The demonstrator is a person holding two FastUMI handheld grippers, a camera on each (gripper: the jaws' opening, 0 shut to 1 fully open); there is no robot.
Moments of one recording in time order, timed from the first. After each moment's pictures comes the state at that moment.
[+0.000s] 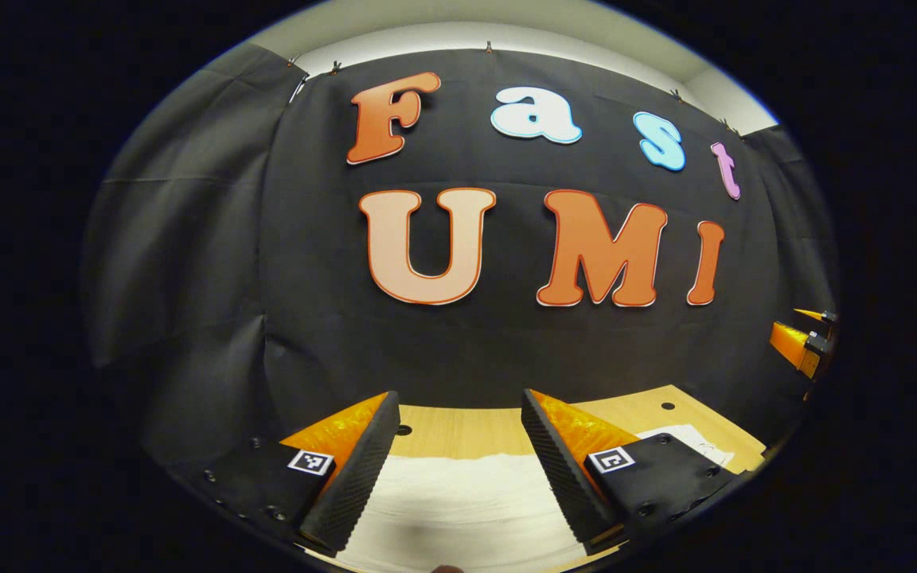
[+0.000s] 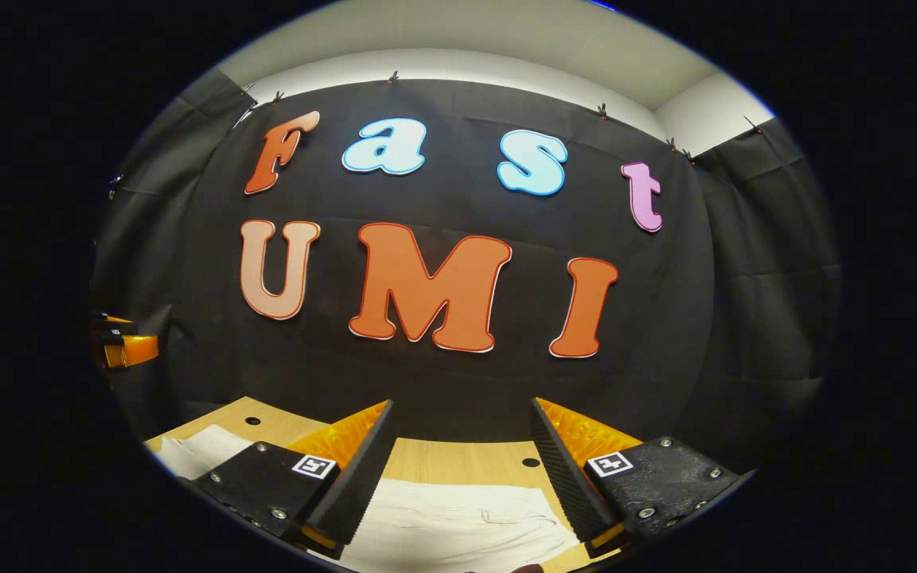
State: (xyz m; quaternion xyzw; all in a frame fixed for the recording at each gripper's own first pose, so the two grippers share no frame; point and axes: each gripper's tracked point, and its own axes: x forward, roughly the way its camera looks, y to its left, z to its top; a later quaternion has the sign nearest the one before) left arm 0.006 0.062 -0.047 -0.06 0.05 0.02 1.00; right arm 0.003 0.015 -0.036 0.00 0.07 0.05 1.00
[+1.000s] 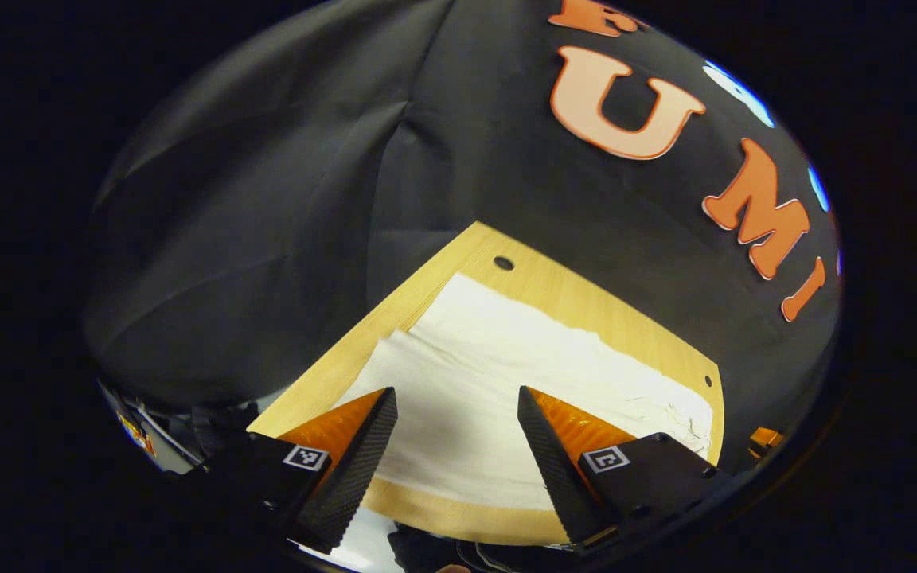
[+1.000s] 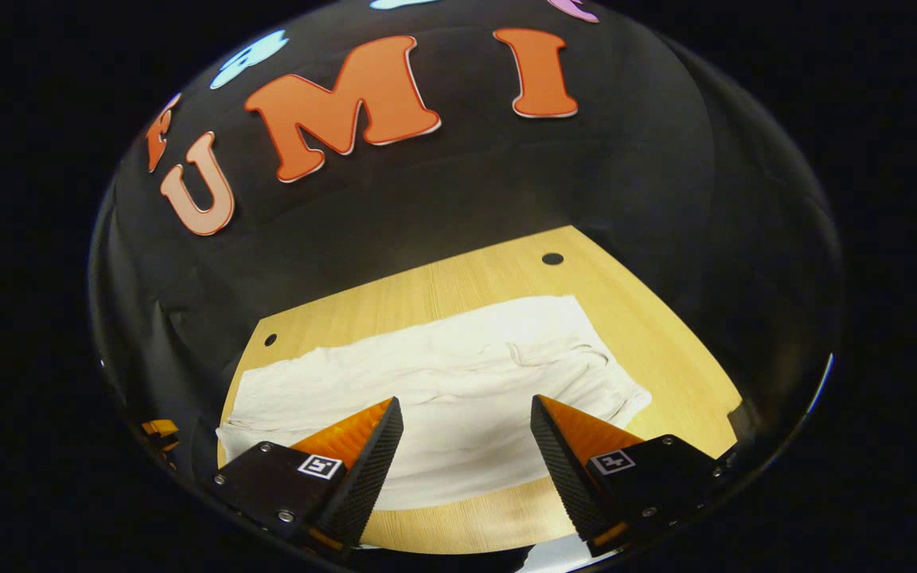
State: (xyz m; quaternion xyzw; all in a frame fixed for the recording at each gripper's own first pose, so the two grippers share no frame) left arm -0.053 0.168 -0.278 -0.26 0.36 0.14 0.88; right arm -0.038 -0.017 -0.256 0.17 0.44 0.04 0.88
